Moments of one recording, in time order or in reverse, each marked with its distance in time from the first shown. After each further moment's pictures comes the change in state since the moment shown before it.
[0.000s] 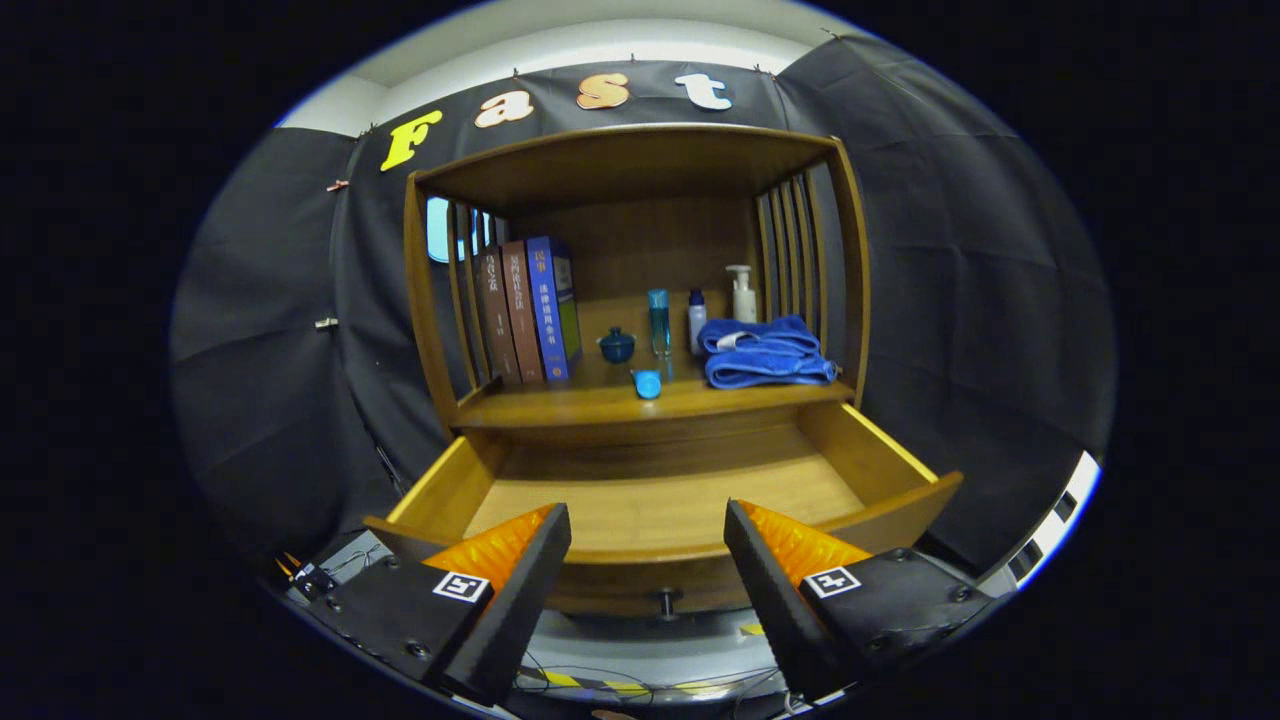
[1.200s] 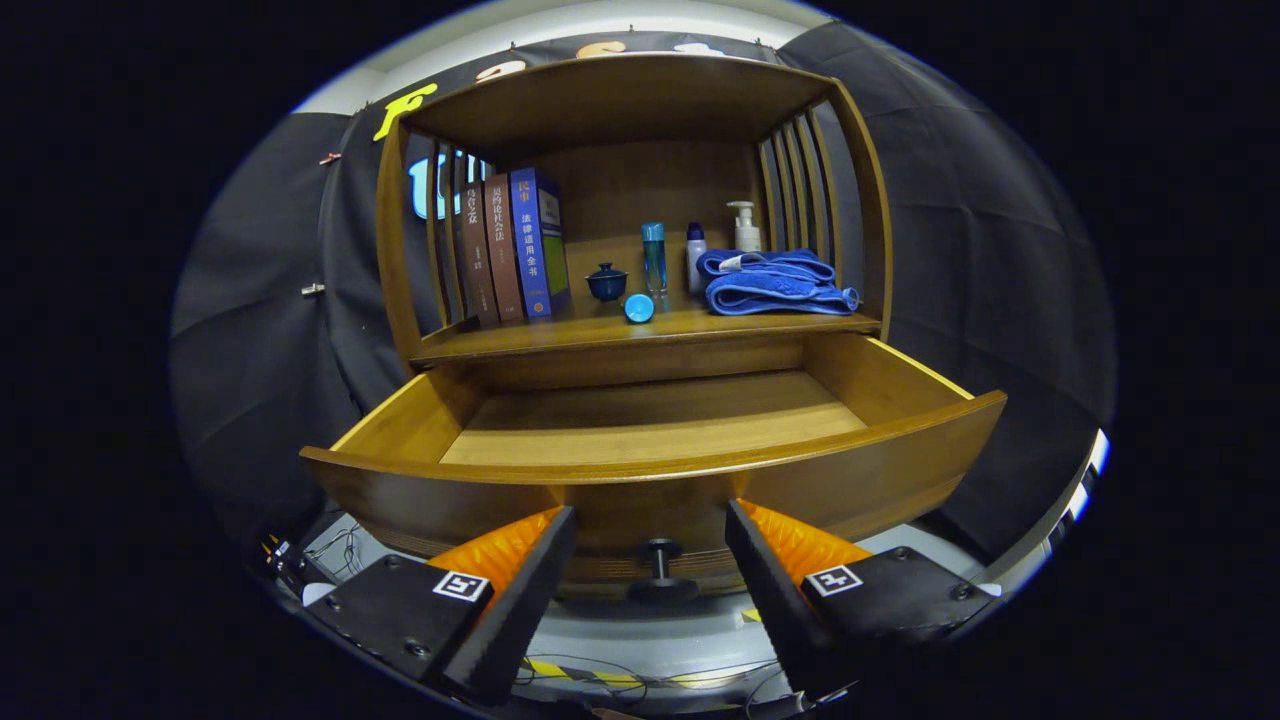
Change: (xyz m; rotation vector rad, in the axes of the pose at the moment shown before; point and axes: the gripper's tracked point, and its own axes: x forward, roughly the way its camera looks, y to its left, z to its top) arm 0.074 -0.004 -0.053 -0.017 0.072 0.008
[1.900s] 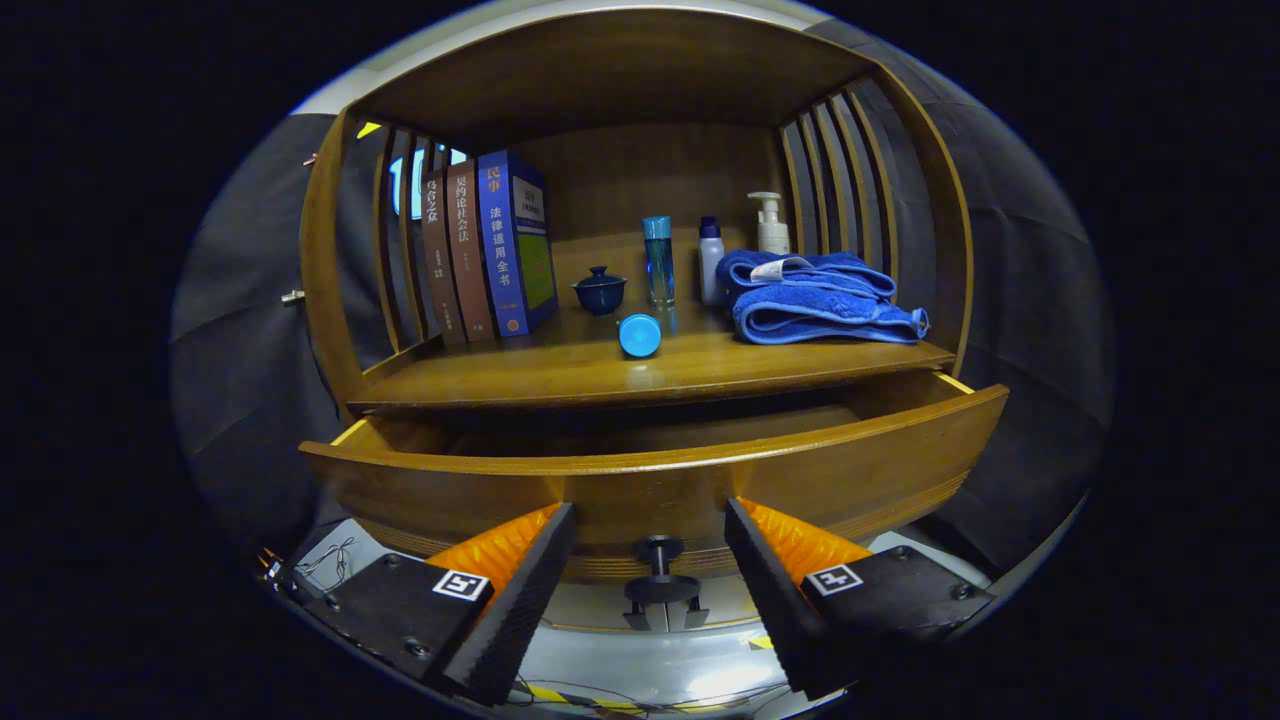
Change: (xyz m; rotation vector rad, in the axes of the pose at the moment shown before) arm 0.108 0.004 0.037 0.004 0.001 0.003
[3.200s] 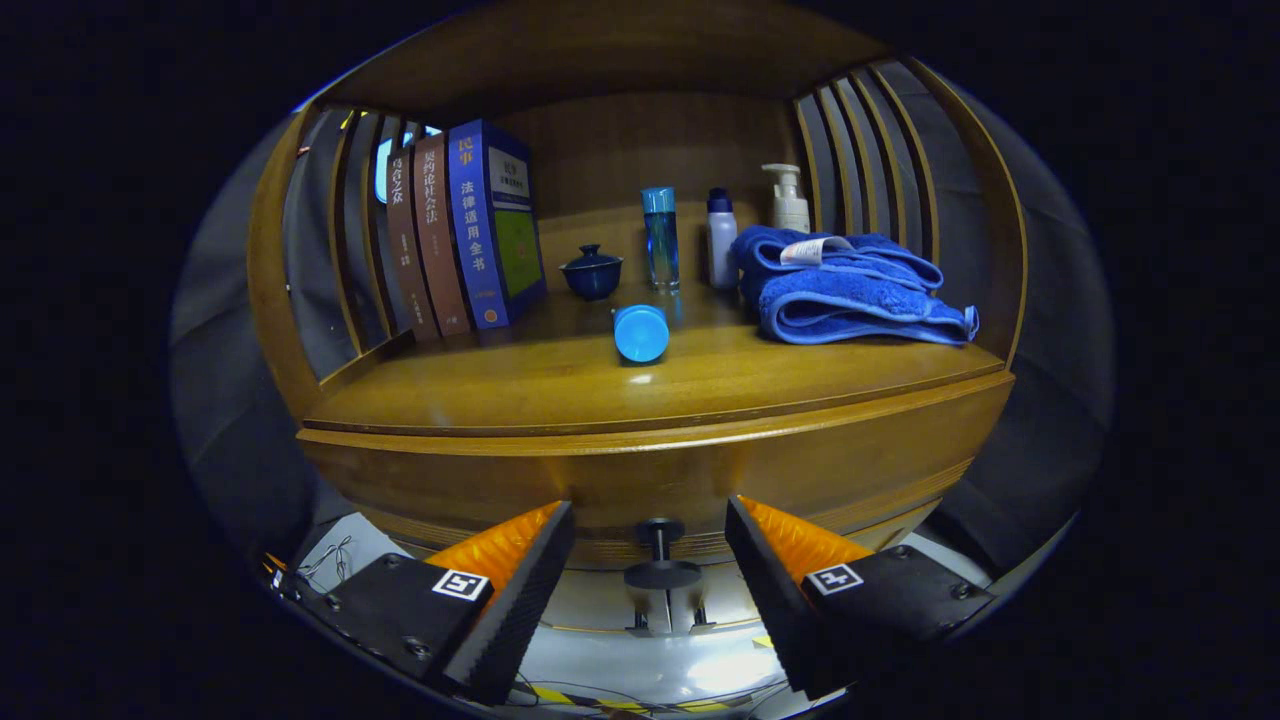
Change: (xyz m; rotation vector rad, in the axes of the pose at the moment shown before) arm 0.036 0.004 0.009 -0.002 0.052 -0.010
